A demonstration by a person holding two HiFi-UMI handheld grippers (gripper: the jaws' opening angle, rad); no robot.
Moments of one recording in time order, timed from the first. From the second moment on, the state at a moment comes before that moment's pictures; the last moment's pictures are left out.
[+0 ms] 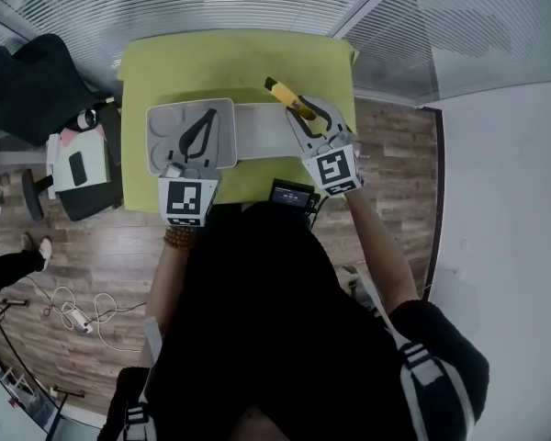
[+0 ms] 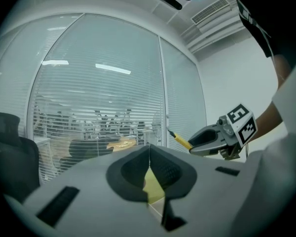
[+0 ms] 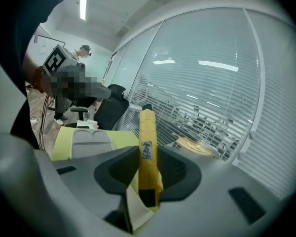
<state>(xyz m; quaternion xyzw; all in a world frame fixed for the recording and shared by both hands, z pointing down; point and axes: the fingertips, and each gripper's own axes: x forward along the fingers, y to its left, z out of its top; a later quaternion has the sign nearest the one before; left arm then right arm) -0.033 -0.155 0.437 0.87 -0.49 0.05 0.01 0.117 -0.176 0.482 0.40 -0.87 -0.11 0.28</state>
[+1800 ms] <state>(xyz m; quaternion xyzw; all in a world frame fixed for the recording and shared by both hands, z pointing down) -0.030 -0.151 0.464 0.87 -0.48 0.08 0.04 0.104 -0.148 0.636 0.21 -0.85 -0.12 0.46</state>
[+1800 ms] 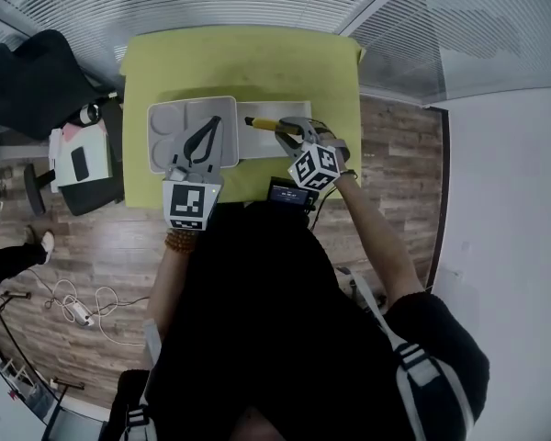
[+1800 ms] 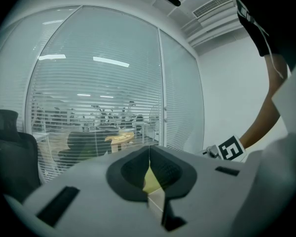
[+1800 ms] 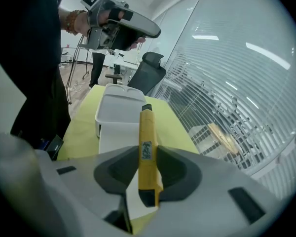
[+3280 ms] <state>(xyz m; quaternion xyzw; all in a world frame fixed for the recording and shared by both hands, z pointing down) -0.040 -0.153 0.485 0.86 -0.49 0.11 0.05 0.108 -0.167 0.740 0.14 -0.82 -0.07 0.54</state>
